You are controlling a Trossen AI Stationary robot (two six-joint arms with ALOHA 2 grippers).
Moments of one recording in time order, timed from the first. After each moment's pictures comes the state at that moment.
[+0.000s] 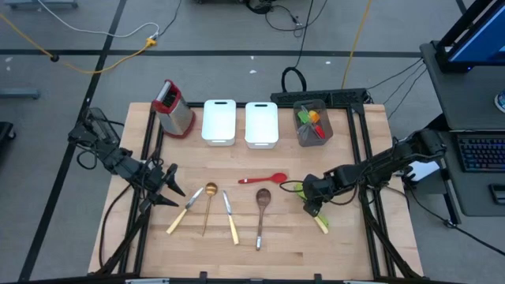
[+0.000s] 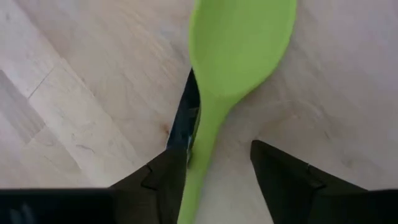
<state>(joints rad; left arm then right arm) -0.57 0.25 0.31 -0.29 -0.05 -0.29 0.26 1.41 0.60 -0.52 0.00 0.94</state>
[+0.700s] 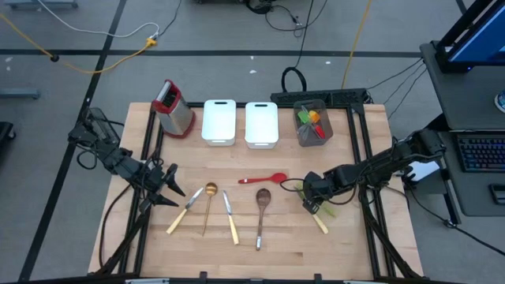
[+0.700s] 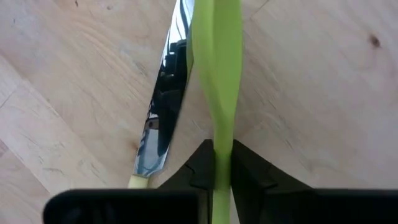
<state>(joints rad) -0.57 0.25 0.31 -0.29 -0.05 -0.29 0.26 1.42 0.60 -0.58 0.08 0.95</state>
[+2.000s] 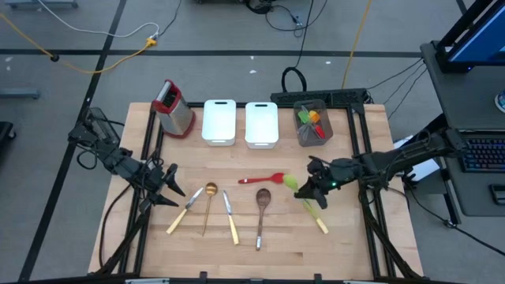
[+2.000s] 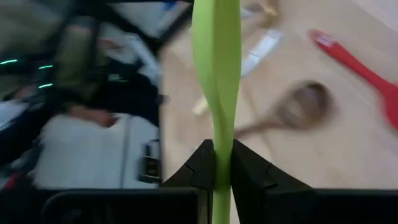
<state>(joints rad) -0.57 0.25 0.31 -0.28 -0.05 -0.29 0.25 0.98 0.60 -0.03 -0.09 0.83</state>
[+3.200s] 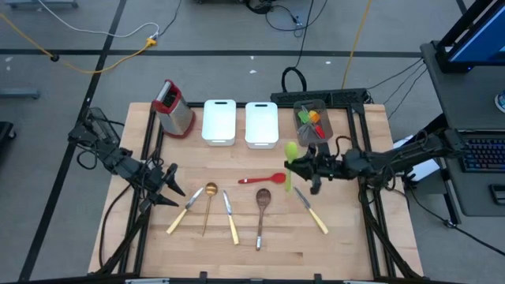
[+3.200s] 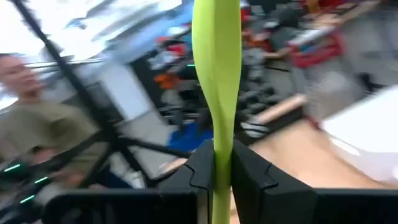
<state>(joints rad) -0.57 0.25 0.31 -0.28 -0.06 -0.29 0.24 1.02 0.60 0.49 0.32 0.51</state>
